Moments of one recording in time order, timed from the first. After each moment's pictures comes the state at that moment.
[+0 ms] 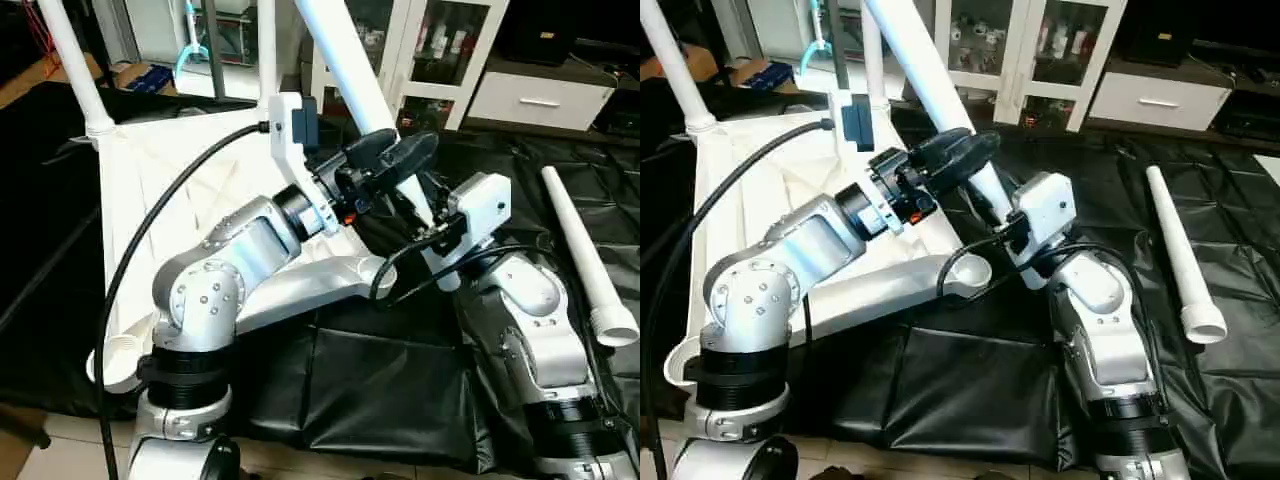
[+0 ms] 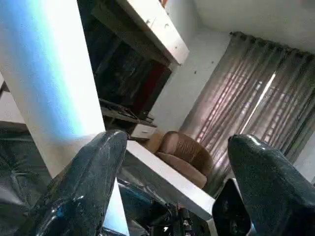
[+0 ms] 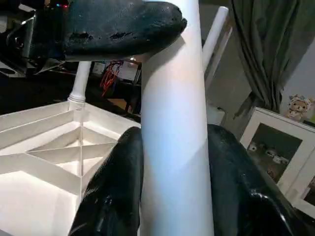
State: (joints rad) left arm -0.61 -0.03 0.04 -0.19 -0.76 0.78 -0.36; right arm -0.35 -0.23 0.03 0.02 0.14 -0.07 0.53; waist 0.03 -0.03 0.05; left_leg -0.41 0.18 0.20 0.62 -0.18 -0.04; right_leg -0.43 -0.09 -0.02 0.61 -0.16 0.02
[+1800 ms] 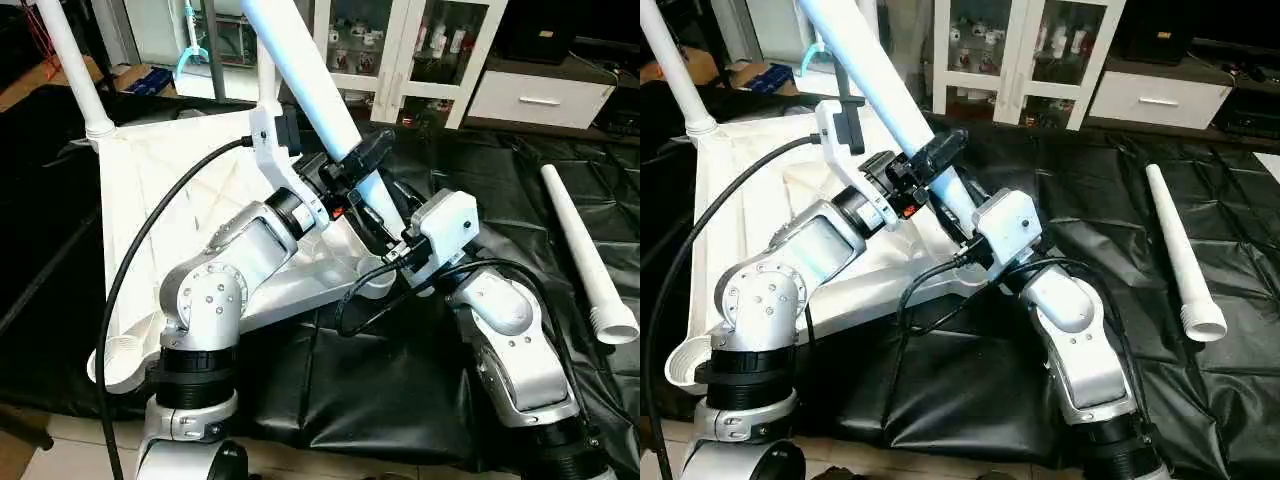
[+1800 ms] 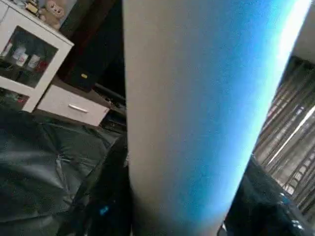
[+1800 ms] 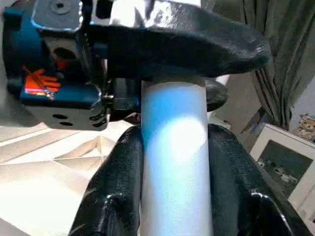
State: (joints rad) left arm -0.59 -0.08 0.09 -0.11 -0.75 0.73 -0.25; right arm -0.29 -0.19 0.15 -0.10 0.07 -0.07 0.44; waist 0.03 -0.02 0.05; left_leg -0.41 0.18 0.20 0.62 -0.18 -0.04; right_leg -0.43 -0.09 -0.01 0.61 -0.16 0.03
